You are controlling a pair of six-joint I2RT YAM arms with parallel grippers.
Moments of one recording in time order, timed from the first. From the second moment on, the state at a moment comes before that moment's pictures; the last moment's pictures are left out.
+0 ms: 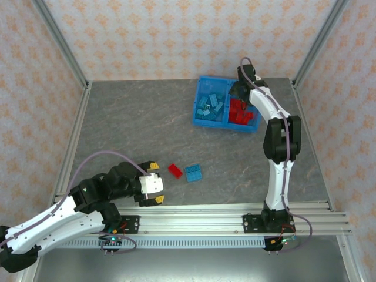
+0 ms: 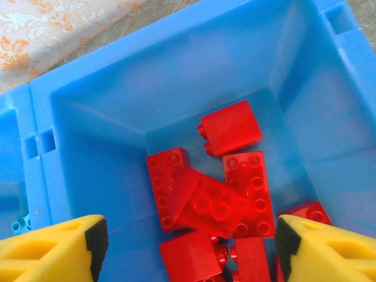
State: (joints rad) left arm -0.91 0.56 0.63 -0.77 0.05 0.50; right arm 0.17 2.14 1.88 -0.67 0.18 0.64
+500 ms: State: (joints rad) left arm -0.91 0.57 0.64 -0.67 -0.03 0.32; right arm 0.19 1.41 1.21 -0.52 -0.14 0.71
